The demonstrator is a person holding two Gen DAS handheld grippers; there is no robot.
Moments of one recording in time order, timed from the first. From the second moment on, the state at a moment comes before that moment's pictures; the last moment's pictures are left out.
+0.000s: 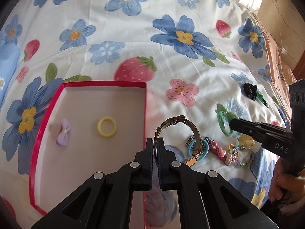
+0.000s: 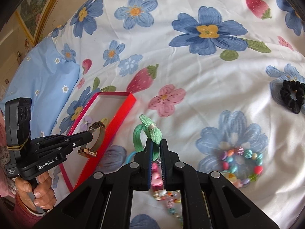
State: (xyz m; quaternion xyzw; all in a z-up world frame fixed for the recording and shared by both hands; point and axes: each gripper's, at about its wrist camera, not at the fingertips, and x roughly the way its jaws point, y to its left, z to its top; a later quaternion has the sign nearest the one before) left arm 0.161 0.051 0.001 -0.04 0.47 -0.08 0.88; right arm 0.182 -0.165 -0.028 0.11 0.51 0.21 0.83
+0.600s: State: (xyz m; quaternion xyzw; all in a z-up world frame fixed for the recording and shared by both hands) left arm 0.122 0.125 0.009 -0.09 0.46 -0.02 0.88; right arm 0.176 -0.086 -0.024 0.08 0.52 0.28 0.81
